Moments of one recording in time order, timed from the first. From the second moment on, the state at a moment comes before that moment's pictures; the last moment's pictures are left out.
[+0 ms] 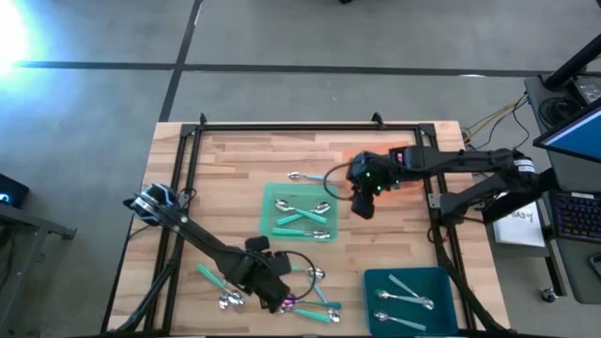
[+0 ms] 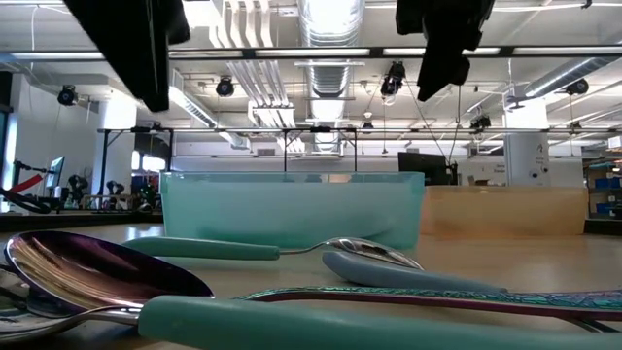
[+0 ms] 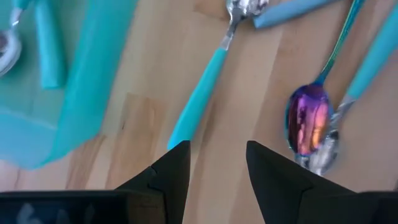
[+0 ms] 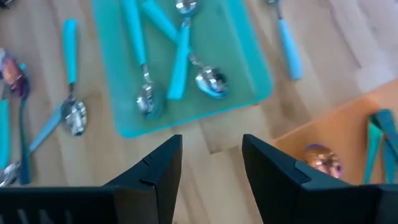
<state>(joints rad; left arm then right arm) -0.58 1.93 1.58 -1.04 -0.26 -0.83 -0.07 1.35 1.22 -0.90 -0.05 0.28</state>
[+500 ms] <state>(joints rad) -0.54 2.09 1.58 -1.02 -0.26 -0.60 0.08 1.35 1.22 -0.90 0.00 0.33</state>
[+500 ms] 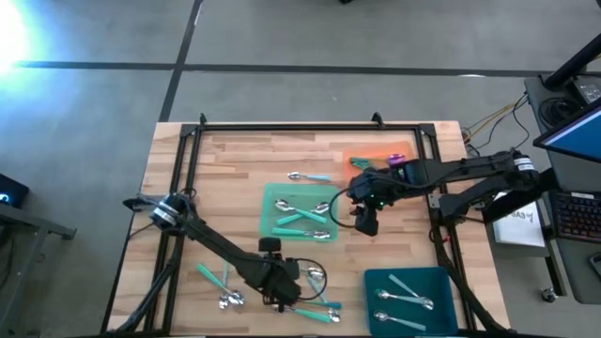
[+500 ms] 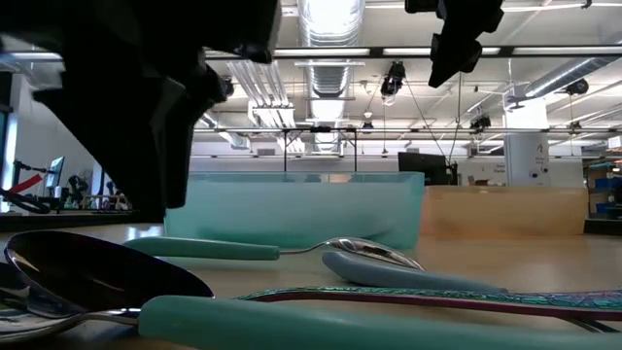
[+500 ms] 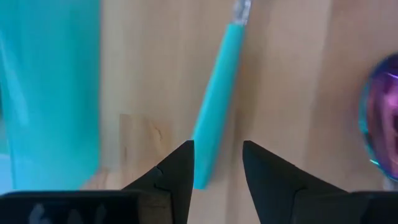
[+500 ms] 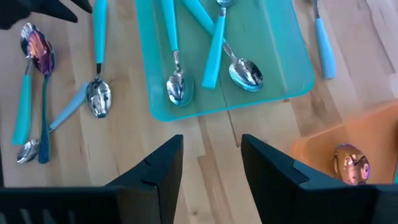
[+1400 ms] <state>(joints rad) -0.46 2.09 1.50 -0.86 -0.20 -0.42 0.08 1.35 1.16 -0.90 0.03 0.33</state>
